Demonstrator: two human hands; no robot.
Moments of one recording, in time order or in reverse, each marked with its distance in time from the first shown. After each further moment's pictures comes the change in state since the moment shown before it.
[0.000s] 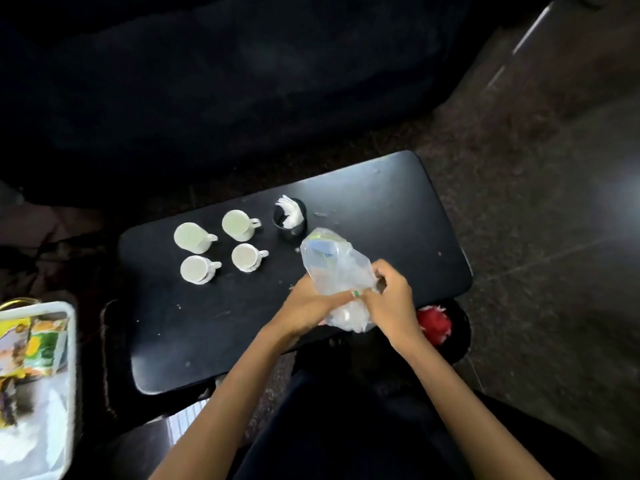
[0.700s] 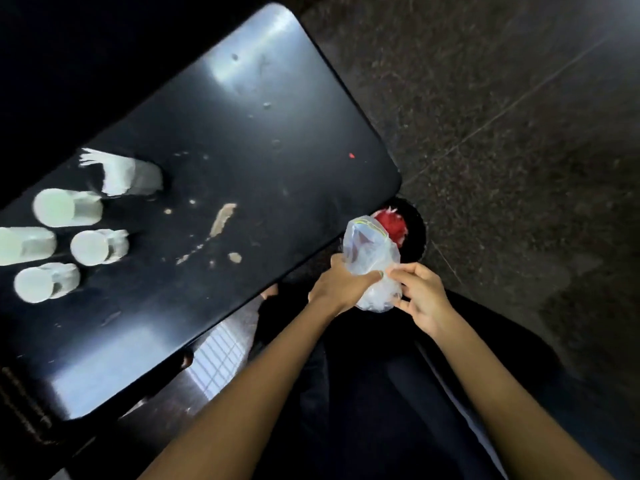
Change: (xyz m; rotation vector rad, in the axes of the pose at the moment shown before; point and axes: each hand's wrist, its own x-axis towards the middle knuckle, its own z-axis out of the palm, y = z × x) left_hand 0.144 -0.110 0.233 0.620 -0.158 -0.423; right_hand 0.002 0.256 -0.148 0.632 0.233 0.921
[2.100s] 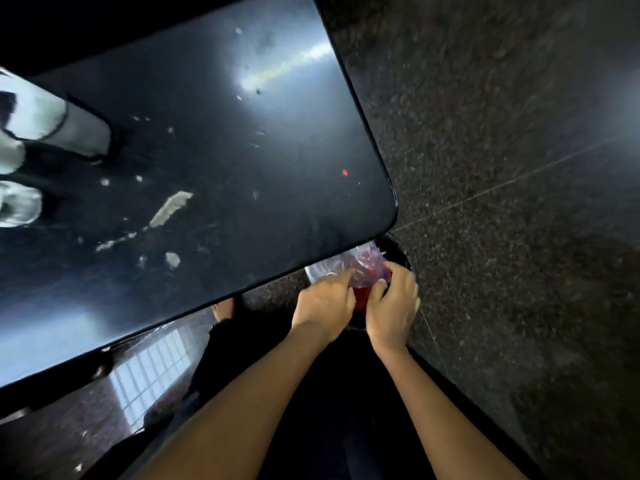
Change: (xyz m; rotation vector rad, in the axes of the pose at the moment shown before) left_hand 0.106 -0.002 0.064 0.426 0.388 0.366; right_hand 0.115 0.008 0.006 -0.840 0.438 -0.877
